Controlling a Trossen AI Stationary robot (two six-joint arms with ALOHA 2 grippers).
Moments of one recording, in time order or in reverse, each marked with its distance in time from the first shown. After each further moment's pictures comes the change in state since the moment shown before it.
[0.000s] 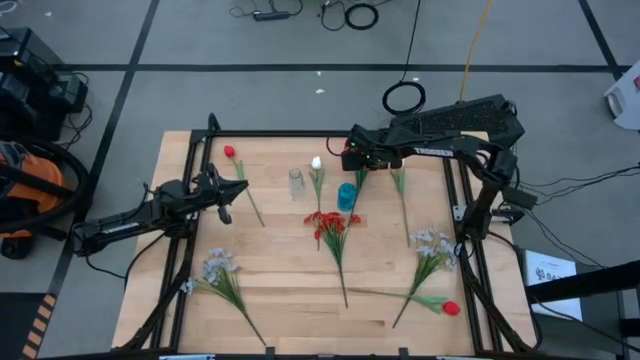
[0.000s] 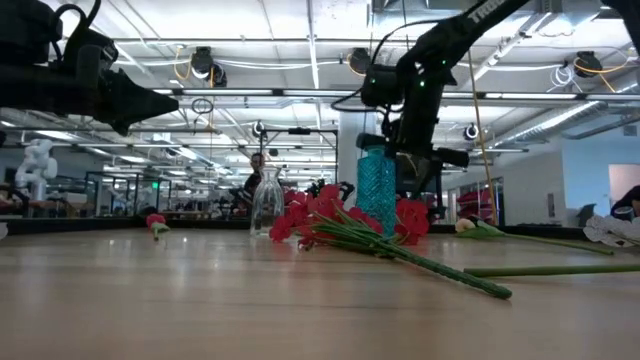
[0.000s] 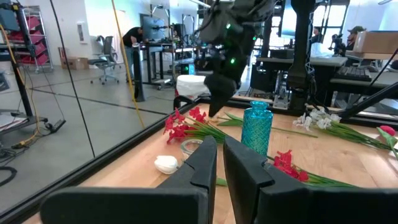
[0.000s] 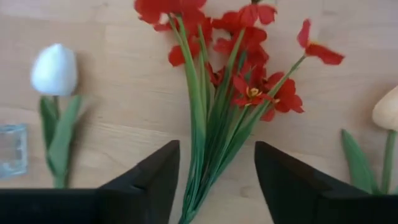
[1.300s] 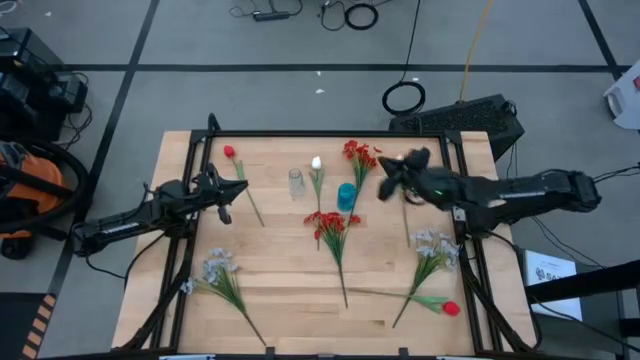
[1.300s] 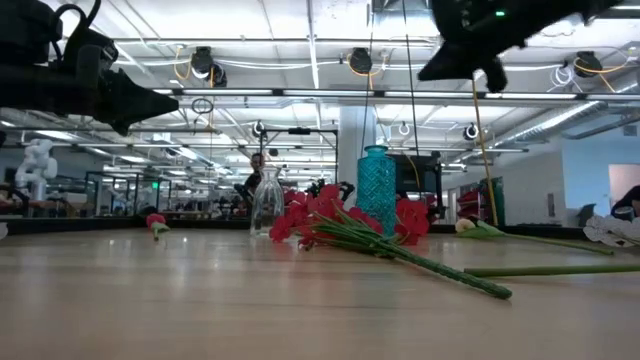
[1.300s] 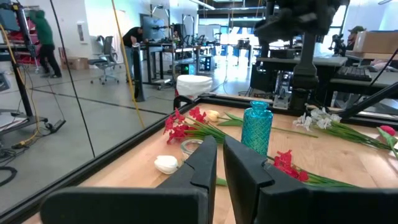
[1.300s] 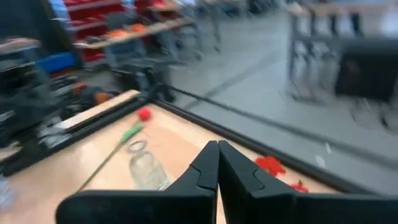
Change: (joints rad) left arm 0.000 0.000 0.000 -0.001 0.000 0.000; right arm 0.432 -0.789 -0.580 0.737 0.546 -0.531
